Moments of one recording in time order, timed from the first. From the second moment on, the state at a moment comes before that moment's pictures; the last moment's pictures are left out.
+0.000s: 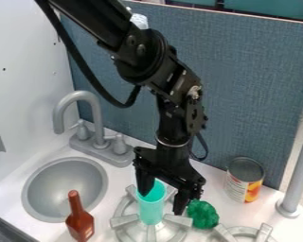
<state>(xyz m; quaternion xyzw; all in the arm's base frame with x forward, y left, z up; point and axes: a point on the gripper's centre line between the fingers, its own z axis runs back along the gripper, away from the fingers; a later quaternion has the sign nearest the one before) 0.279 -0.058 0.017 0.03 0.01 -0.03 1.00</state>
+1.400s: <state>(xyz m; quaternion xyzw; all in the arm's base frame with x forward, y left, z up) 0.325 -0.040 -0.036 0.06 0.00 -0.01 1.00</state>
